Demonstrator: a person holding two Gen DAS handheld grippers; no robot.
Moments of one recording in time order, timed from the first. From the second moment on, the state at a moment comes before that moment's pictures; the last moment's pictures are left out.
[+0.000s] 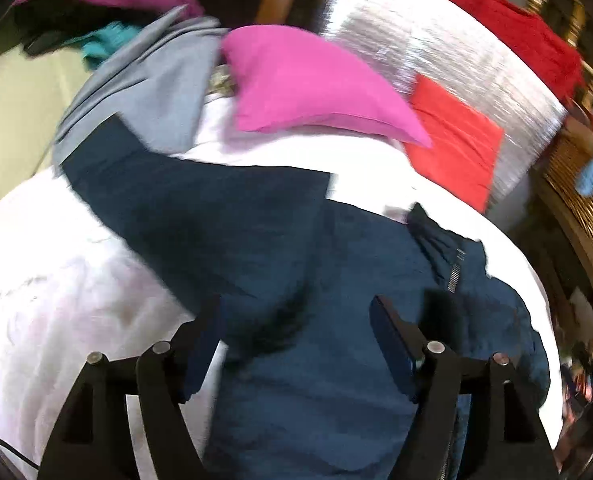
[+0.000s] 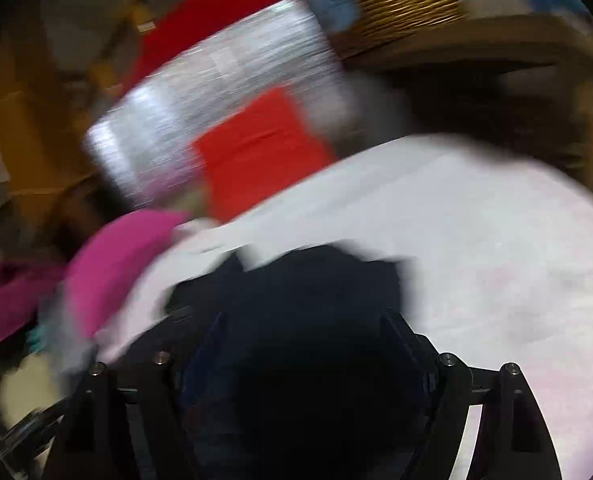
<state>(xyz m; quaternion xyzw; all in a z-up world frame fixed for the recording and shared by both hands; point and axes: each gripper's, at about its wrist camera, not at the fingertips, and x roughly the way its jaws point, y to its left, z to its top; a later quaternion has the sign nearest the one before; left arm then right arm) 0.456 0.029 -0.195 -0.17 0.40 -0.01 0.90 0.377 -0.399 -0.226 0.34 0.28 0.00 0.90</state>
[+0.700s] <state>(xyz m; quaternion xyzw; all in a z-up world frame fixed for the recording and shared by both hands) 0.508 0.230 -0.284 -0.47 0.37 0.05 0.80 0.434 -0.279 -0.250 0.39 0.33 0.22 0.83</state>
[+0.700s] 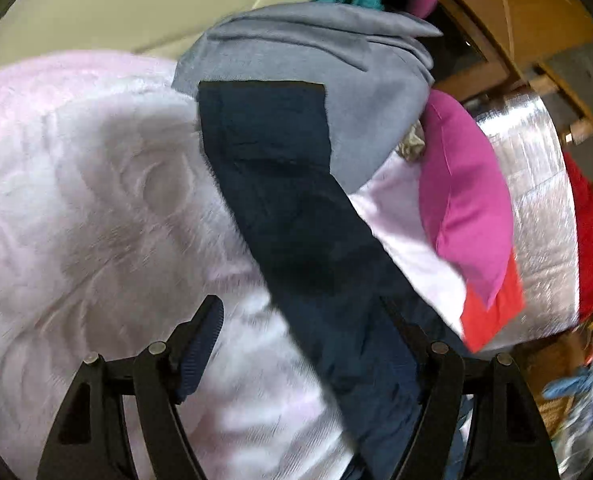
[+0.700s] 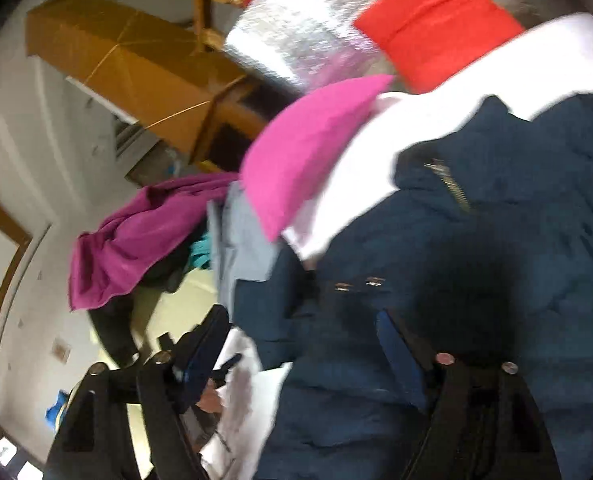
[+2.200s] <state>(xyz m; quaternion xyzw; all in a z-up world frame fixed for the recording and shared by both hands) 0.479 -0.231 -0.204 -0.04 0.52 -0.31 0.79 0.345 -0.489 -0.246 0.47 0.28 0.00 0.84</state>
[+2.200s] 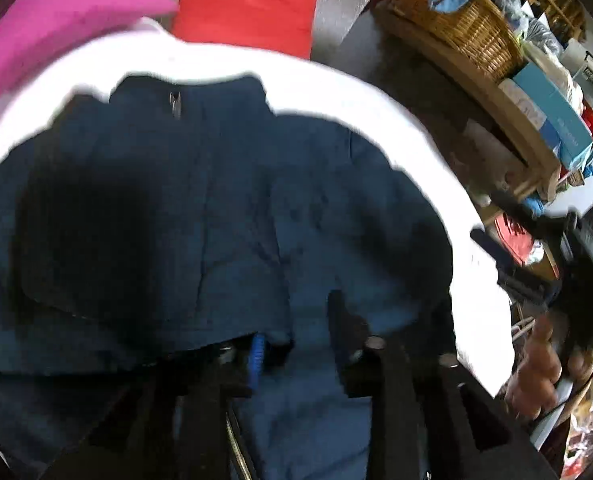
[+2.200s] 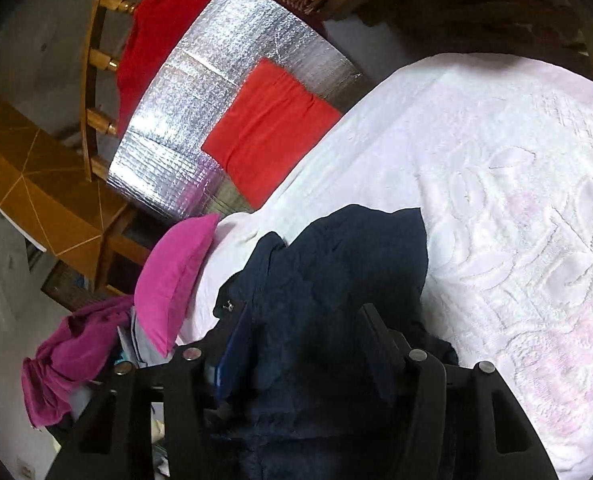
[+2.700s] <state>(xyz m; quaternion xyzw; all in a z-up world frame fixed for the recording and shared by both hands) 0.471 -0.016 -0.182 -0.21 0.45 -0.09 0.86 0.379 -0.349 -0.223 0.28 0.35 0.12 0.88</state>
